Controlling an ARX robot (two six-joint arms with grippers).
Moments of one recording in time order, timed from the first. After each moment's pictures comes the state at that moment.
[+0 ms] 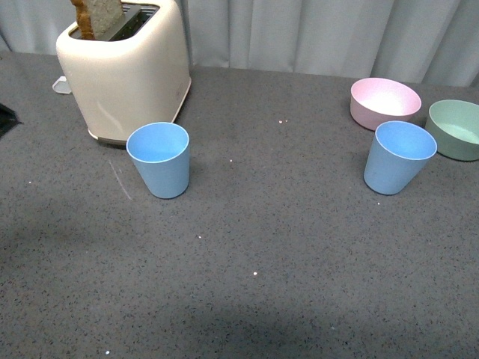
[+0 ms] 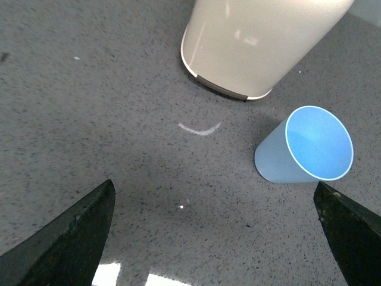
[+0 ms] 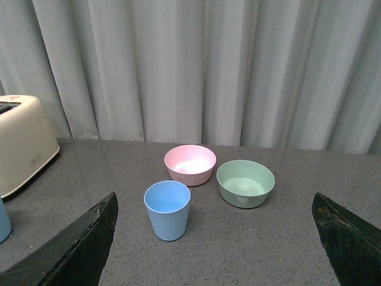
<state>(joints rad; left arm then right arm) -0.05 1.32 0.43 0.32 -0.07 -0.29 0.00 0.00 0.00 0.00 0.00 0.00</state>
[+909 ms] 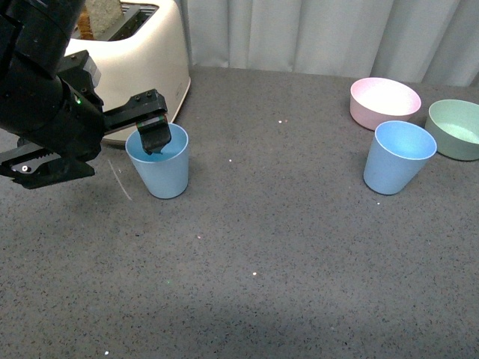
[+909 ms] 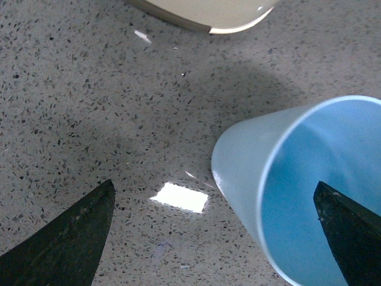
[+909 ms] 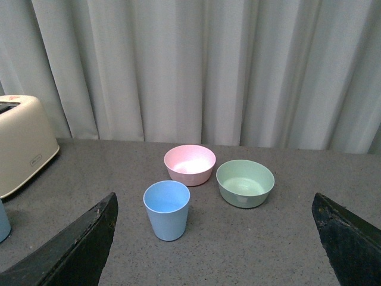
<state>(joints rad) -0.20 2.00 1.04 -0.02 -0.03 -0.48 0.00 0.00 0.00 0.00 0.00 0.00</state>
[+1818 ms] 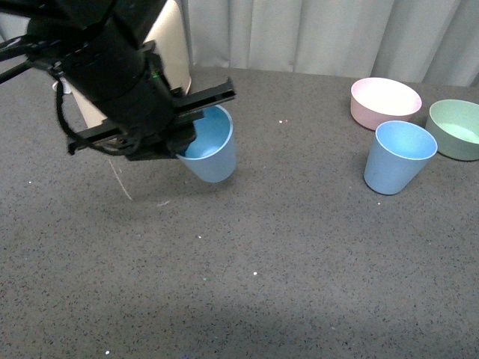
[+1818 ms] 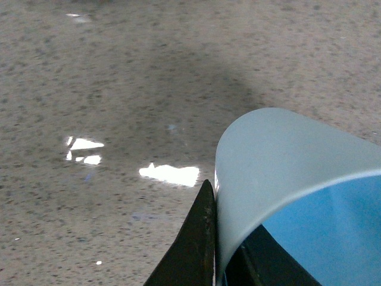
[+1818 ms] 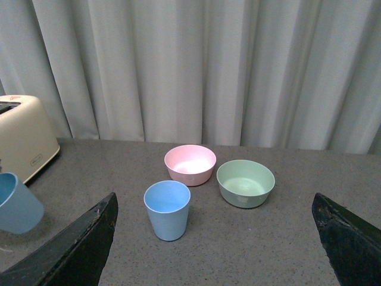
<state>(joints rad) -0.36 2.07 1.28 -0.26 -0.01 -0.58 0.00 0.00 0.00 0.00 0.00 0.00</state>
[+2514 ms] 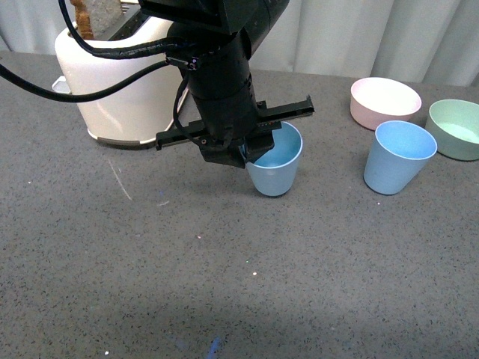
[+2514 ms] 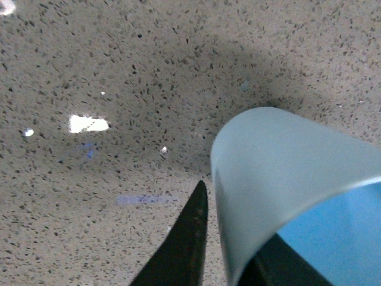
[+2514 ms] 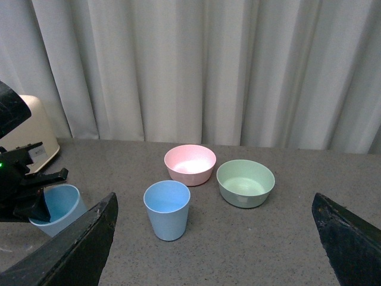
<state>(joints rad) -0.48 2.32 1.64 -0.49 0.02 -0.60 0.00 0.00 0.00 0.00 0.00 0.00</state>
